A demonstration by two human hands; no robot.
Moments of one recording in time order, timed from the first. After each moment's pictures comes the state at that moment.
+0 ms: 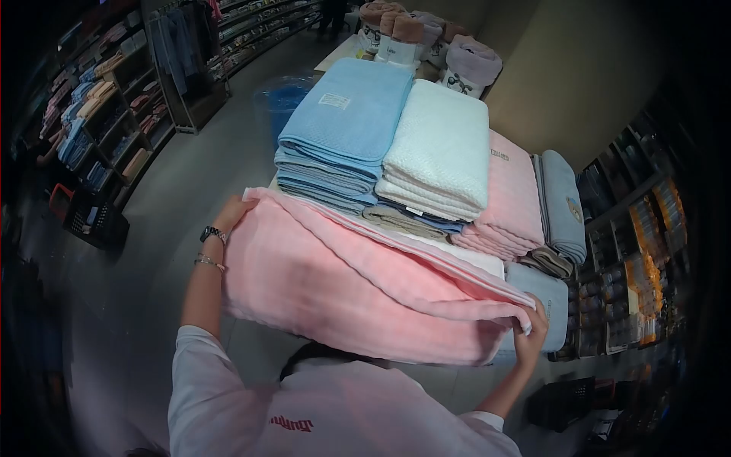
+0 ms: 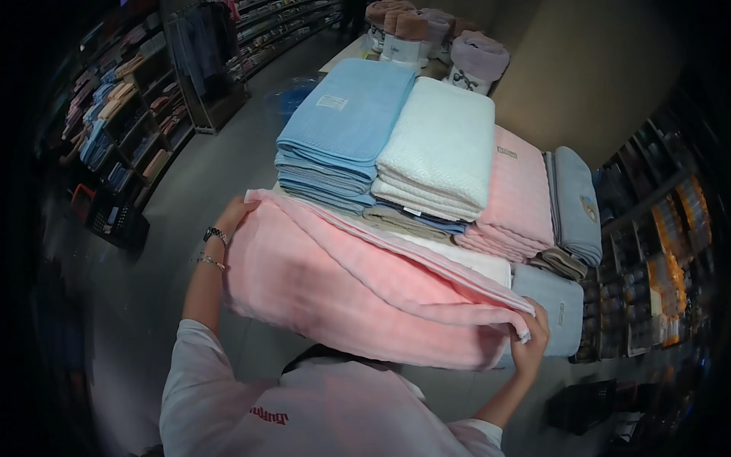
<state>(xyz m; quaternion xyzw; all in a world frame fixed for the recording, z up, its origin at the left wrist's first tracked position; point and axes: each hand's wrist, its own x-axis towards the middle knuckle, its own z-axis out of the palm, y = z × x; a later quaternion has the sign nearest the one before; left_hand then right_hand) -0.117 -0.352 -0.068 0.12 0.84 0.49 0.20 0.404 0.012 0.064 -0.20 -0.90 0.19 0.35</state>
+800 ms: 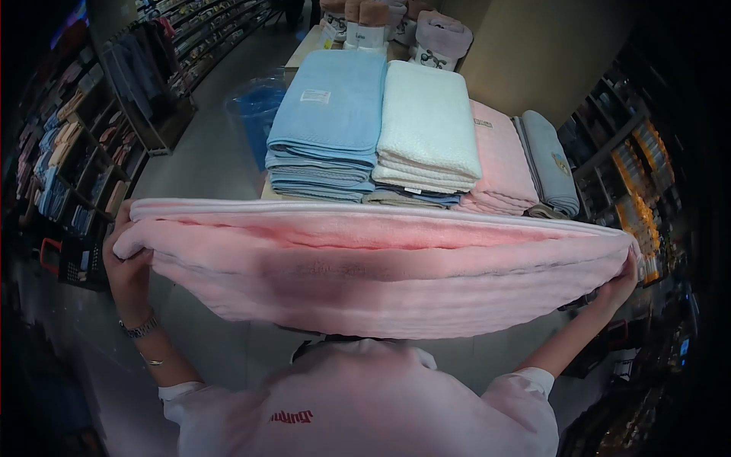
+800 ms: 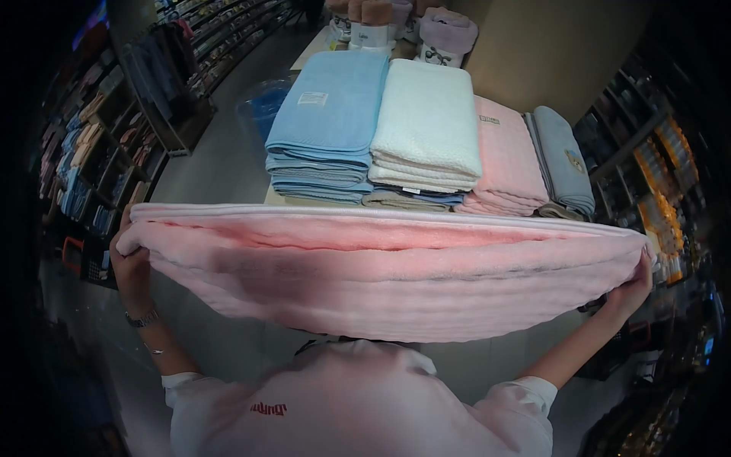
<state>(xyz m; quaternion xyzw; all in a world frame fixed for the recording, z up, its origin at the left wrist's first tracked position) -0.031 -0.488 0.121 0.33 0.62 0.72 -0.01 0.498 0.085 0.166 -0.27 -0.44 0.51 0.69</state>
